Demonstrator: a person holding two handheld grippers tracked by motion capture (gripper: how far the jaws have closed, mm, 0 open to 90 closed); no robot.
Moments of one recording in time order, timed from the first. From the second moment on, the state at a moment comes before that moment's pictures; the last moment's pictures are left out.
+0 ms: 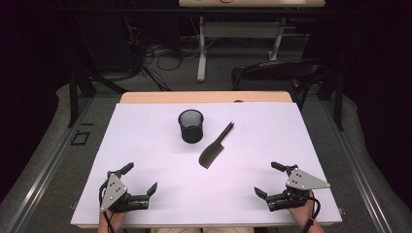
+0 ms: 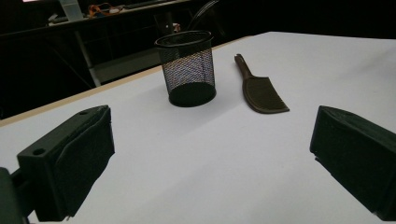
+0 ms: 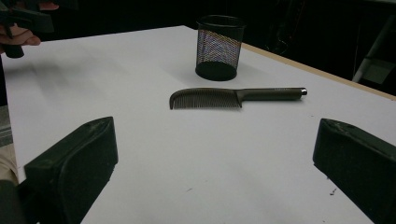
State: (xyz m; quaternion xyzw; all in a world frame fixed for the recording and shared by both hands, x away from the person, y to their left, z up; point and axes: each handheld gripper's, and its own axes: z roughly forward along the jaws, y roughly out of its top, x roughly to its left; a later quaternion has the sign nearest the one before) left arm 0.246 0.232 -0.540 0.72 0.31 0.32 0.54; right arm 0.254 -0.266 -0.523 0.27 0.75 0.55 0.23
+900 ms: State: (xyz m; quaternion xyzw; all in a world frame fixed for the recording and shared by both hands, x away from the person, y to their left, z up) left arm 0.246 0.232 -0.540 0.72 0.31 0.32 0.53; right arm 0.286 -0.254 -0.514 0.30 0.78 0.51 0.22
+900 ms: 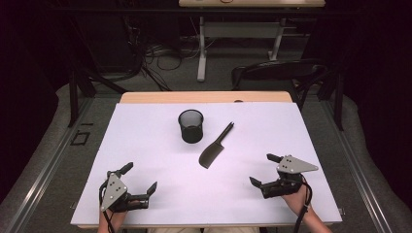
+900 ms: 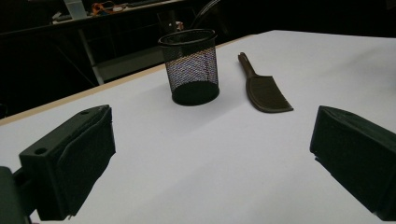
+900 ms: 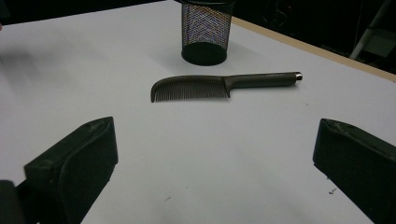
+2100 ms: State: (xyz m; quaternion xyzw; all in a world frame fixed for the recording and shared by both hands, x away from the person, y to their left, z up) left arm 0.246 0.233 -0.538 0.72 0.31 0.33 0.53; right arm 0.366 -0.229 -0.509 0.30 0.80 0.48 0.19
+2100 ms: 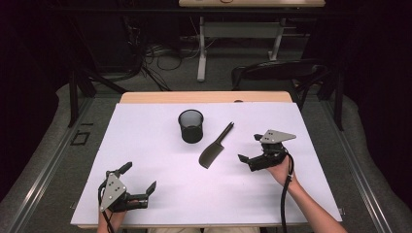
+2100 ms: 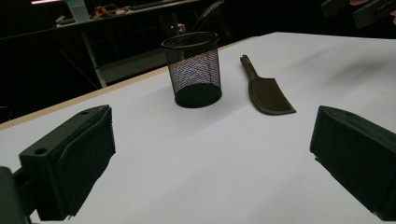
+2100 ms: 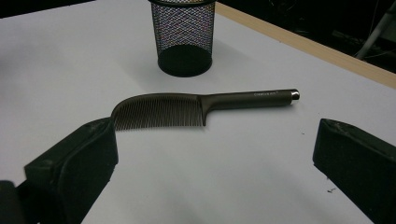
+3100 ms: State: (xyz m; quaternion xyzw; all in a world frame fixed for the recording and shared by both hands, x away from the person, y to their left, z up) left arm 0.246 0.233 -0.538 0.72 0.31 0.33 0.53; right arm 0.419 -0.215 -0.511 0.31 0.80 0.48 0.18
